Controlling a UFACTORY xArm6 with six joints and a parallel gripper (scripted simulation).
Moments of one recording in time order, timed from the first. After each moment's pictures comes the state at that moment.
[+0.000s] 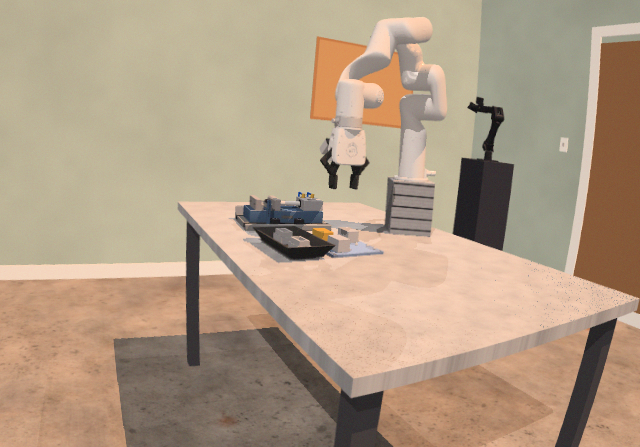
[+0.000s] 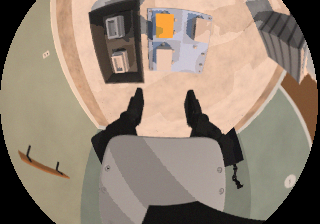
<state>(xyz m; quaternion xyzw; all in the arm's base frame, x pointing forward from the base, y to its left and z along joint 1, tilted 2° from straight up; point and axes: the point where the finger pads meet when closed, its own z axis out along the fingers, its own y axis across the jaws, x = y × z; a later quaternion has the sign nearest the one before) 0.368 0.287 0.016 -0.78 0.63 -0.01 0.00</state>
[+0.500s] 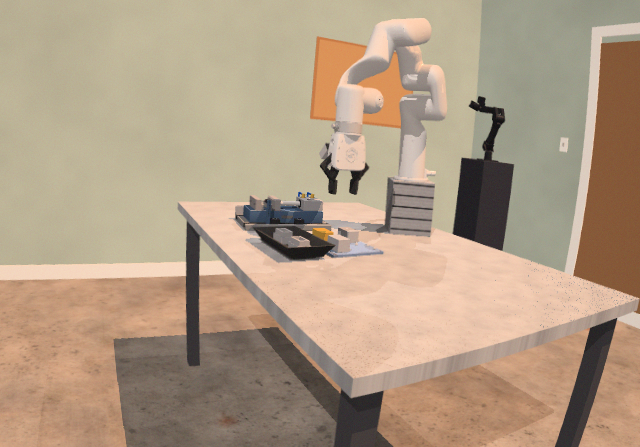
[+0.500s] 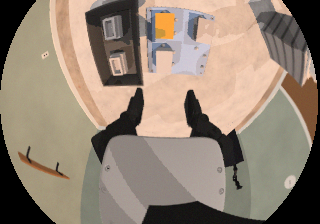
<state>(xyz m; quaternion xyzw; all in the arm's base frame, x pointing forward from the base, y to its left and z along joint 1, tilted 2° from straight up) 0.368 0.287 0.002 -0.78 0.63 -0.01 0.00</state>
